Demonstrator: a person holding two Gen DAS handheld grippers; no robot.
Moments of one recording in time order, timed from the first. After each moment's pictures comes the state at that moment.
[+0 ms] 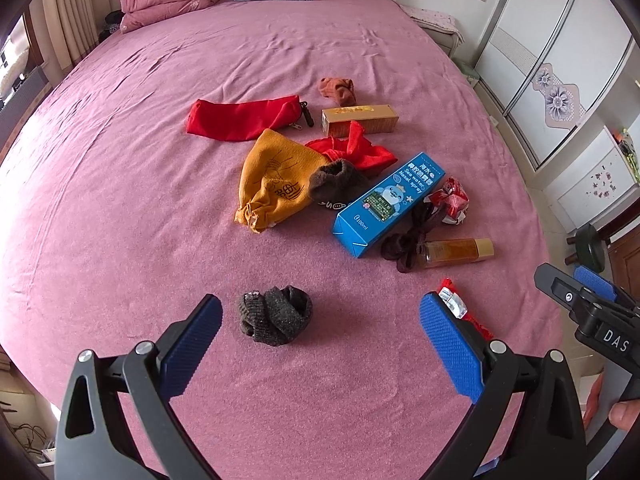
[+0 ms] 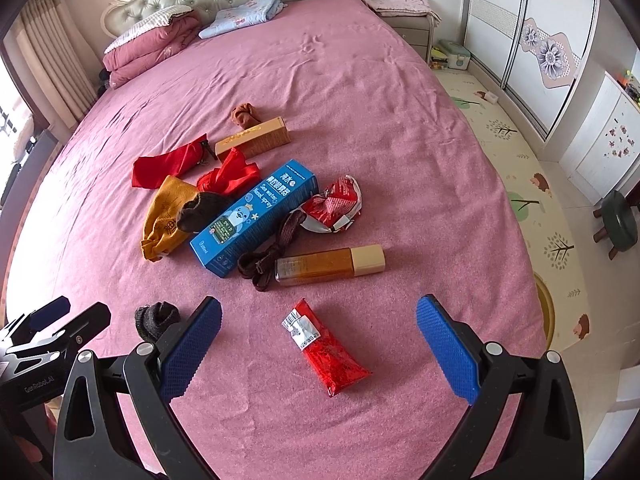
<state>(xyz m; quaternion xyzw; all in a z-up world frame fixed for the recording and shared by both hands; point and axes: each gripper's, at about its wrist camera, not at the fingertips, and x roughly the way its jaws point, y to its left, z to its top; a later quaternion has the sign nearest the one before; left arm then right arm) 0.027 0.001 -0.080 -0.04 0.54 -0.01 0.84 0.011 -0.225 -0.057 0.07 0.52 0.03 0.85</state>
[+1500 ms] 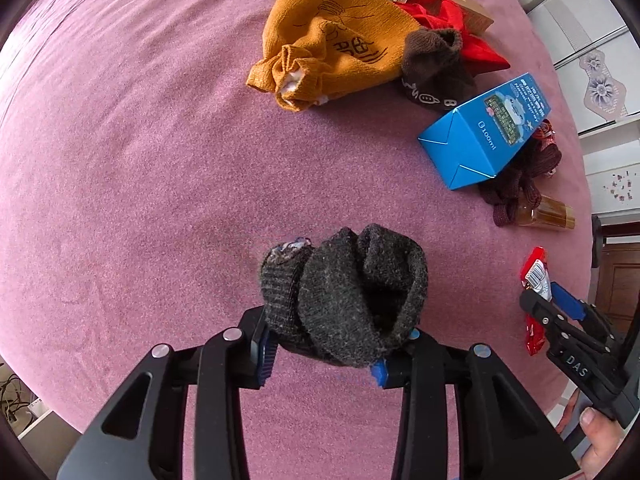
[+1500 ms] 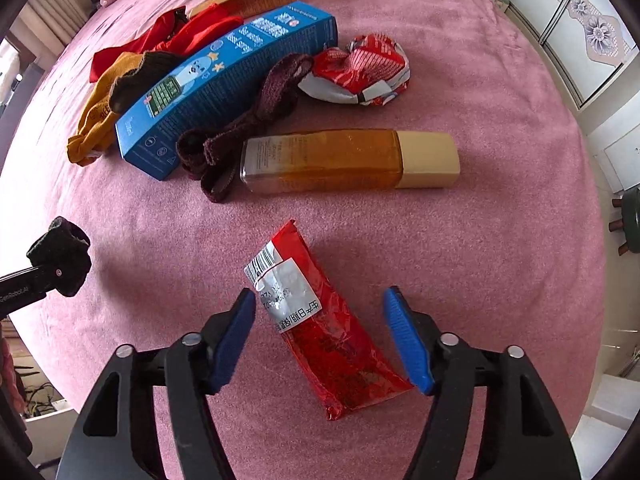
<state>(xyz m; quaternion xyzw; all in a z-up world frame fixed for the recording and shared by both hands) 0.057 0.048 -0.195 -0.12 0.68 -0.01 0.73 0.040 -0.196 -0.193 0.02 0.64 0.06 0.76</state>
